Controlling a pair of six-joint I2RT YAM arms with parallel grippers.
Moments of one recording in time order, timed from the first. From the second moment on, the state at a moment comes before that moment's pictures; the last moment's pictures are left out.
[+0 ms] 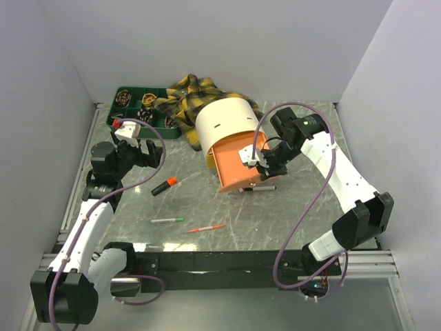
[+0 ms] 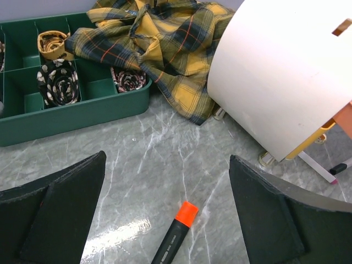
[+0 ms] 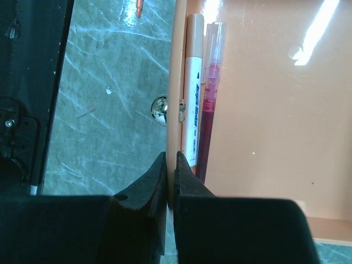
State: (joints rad) left arm -0.05 0.92 0.68 0.07 0.35 -0.02; right arm 0.40 1.50 1.55 -1.45 -0.61 -1.43
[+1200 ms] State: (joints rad) left arm -0.20 1.50 1.28 0.33 0.76 -0.11; right arm 0.44 1.53 1.61 -1.47 -0.61 -1.34
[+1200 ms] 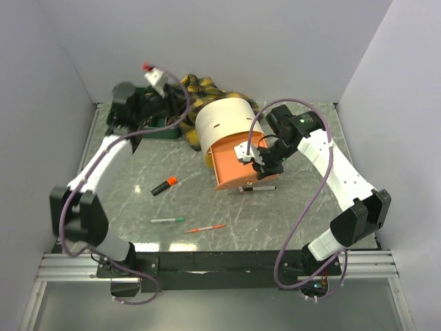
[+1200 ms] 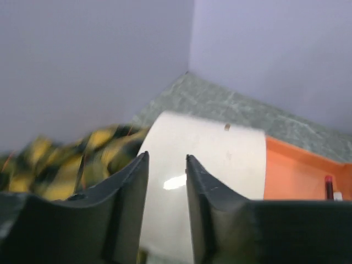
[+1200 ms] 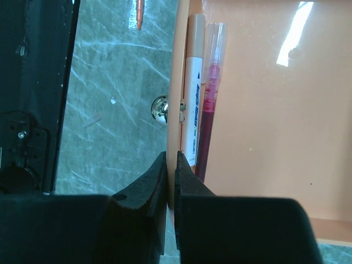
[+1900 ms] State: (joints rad) left arm -0.37 1.96 1.63 0.27 0.92 -0.24; right arm 0.37 1.61 1.69 -1.46 -0.66 -1.34
